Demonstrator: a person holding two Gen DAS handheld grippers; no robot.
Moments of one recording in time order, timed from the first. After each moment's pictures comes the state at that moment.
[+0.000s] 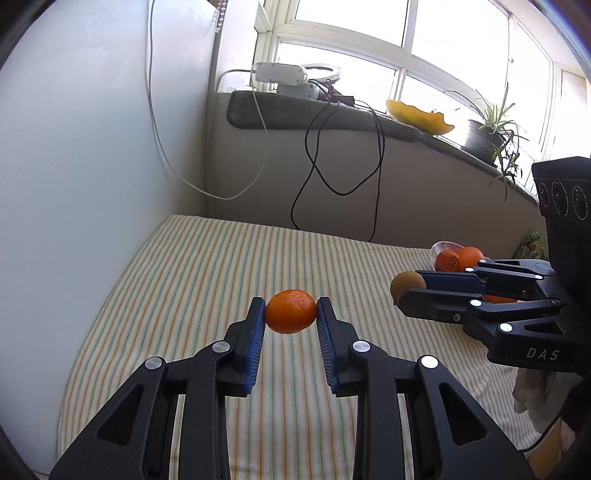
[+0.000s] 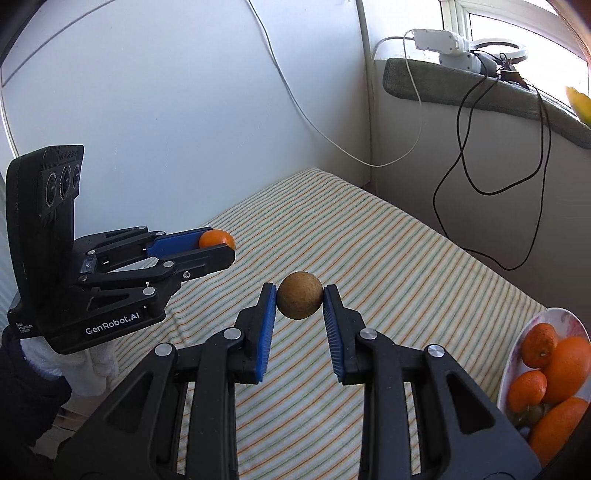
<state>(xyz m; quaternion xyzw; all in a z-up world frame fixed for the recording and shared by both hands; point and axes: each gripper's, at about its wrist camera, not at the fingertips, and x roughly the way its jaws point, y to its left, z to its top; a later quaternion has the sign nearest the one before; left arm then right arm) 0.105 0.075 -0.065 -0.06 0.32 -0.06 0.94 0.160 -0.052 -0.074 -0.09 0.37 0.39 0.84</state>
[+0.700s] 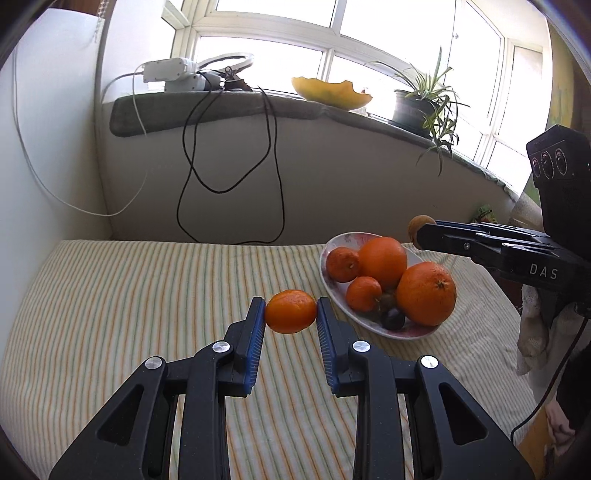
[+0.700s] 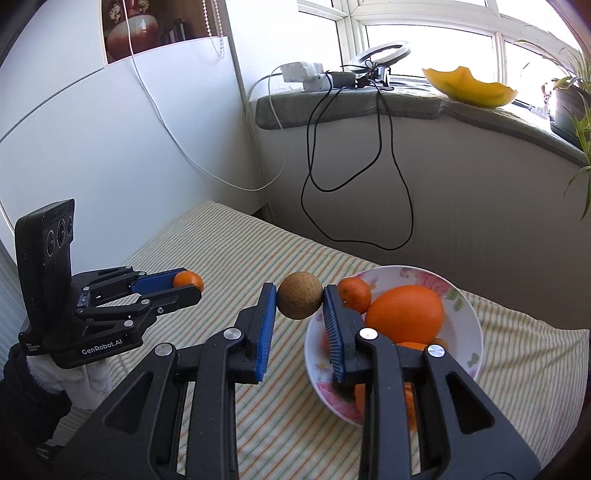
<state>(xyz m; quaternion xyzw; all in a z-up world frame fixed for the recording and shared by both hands) 0.140 -0.047 -0.060 -0.04 0.33 -0.17 0.93 0.180 -0.223 -0.037 -0.03 0.34 0.27 0.90</state>
